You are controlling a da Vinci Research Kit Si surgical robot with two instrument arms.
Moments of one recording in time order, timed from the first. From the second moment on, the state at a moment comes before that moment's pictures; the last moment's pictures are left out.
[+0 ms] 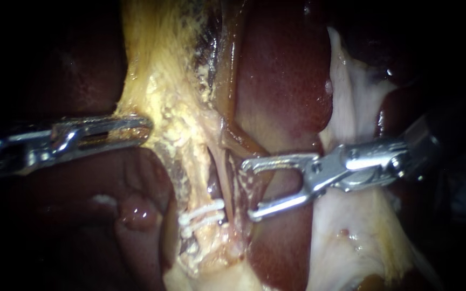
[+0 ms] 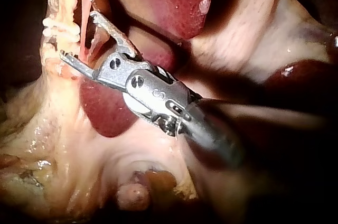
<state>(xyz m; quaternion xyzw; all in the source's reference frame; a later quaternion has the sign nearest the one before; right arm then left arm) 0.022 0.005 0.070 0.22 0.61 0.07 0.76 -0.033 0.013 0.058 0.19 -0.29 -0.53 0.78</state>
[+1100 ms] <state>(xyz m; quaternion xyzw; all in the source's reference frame) 0.021 0.006 0.069 0.19 0.62 0.05 0.76 -0.038 0.010 0.067 0.20 -0.27 -0.51 0.79</state>
